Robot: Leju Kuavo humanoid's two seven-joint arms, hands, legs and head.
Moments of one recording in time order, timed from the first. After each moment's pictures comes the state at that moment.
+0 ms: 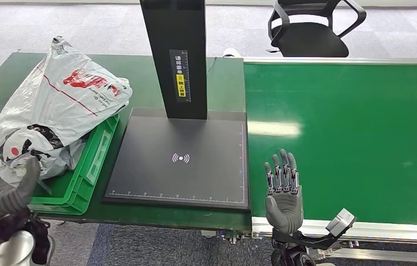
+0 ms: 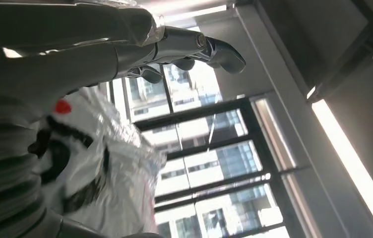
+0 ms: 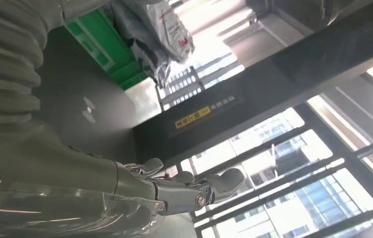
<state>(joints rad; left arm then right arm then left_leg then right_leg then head) -0.02 0.06 0.18 -1.66 -0.07 0.34 -0.67 0.04 0.25 0.09 -1.26 -0.34 0.45 -0.65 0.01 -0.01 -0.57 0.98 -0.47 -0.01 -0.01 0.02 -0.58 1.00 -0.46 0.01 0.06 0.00</state>
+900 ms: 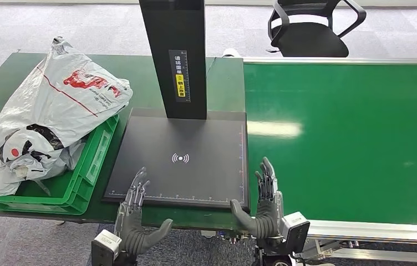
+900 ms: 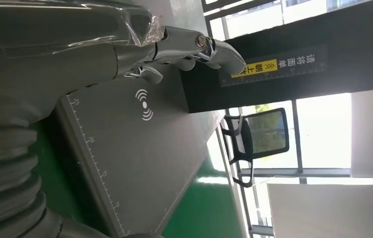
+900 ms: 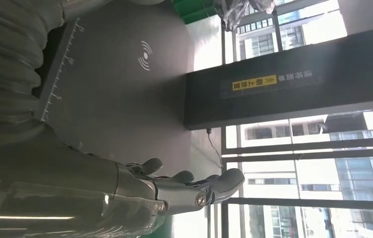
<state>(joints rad) 0.17 -0.19 -0.15 -1.41 -0.28 -0.03 -0.59 0.10 0.31 0.19 -1.27 0.08 0.07 -0.68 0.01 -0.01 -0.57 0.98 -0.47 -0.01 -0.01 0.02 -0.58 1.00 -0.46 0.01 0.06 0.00</state>
